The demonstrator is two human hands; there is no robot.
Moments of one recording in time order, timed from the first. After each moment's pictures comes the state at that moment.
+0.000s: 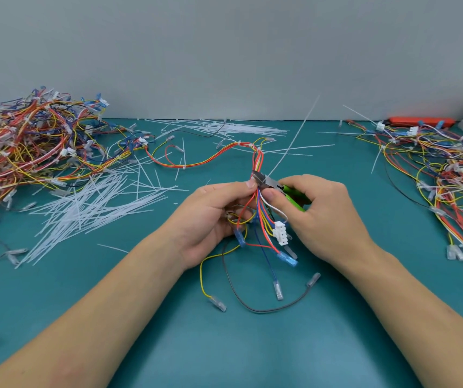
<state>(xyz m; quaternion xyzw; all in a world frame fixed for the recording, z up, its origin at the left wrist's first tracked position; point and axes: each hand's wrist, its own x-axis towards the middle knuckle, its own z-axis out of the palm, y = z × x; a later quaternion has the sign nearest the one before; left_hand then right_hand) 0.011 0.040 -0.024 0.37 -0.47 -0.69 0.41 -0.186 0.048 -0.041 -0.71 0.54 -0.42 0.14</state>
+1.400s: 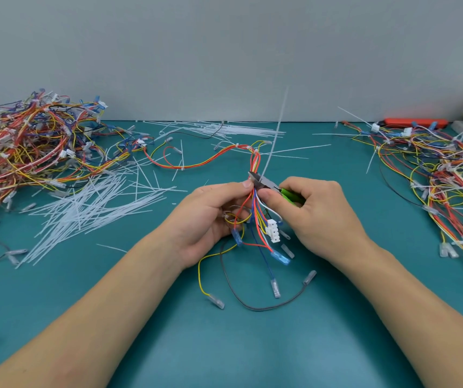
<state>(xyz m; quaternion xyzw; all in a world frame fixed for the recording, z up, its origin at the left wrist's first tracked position) 0.013 0.039 -0.027 0.37 -0.47 -0.70 0.40 -0.187 0.053 -0.036 -0.70 0.56 -0.40 0.19</state>
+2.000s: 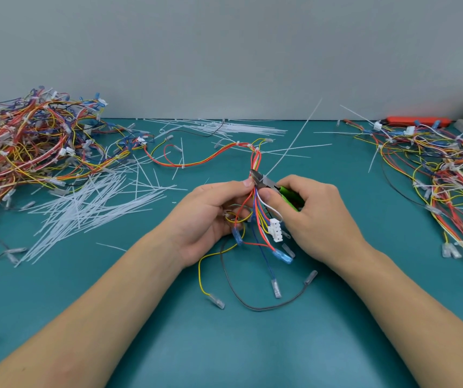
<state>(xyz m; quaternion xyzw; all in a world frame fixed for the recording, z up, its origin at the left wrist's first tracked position) 0.013 0.039 -0.025 0.37 -0.47 -0.70 0.40 -0.184 0.052 -0.041 -0.70 0.56 -0.41 0.18</state>
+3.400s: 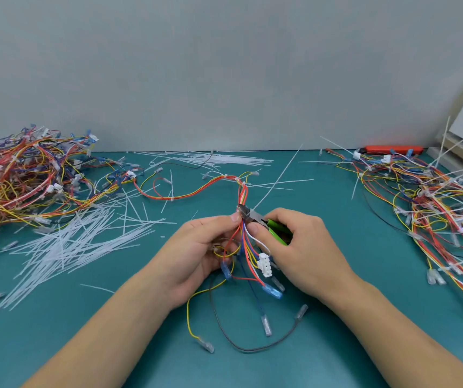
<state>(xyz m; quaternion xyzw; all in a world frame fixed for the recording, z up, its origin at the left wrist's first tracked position) 0.011 0.039 -0.027 0.37 -0.47 -0.69 0.40 -0.184 0.053 -0.040 -0.69 0.57 -0.40 0.19</state>
